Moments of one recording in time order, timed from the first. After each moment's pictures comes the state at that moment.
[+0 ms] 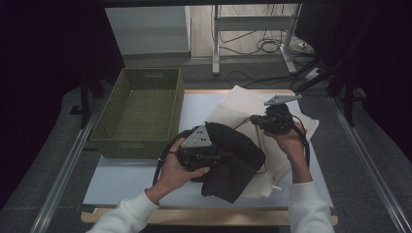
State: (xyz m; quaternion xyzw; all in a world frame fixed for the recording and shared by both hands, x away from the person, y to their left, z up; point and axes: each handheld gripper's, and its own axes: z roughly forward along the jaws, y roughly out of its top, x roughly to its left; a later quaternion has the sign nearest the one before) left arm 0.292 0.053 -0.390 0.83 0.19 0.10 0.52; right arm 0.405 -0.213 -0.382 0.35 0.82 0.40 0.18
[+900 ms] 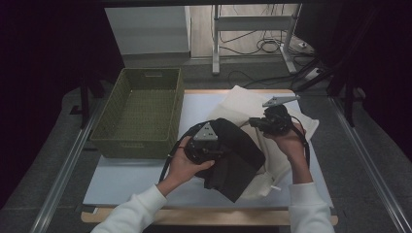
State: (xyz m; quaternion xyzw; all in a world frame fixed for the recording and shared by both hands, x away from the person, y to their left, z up) left arm 0.328 0.039 -0.428 0.84 0.25 0.10 0.48; right arm 0.403 -0.210 -0.384 0.35 0.83 0.40 0.16
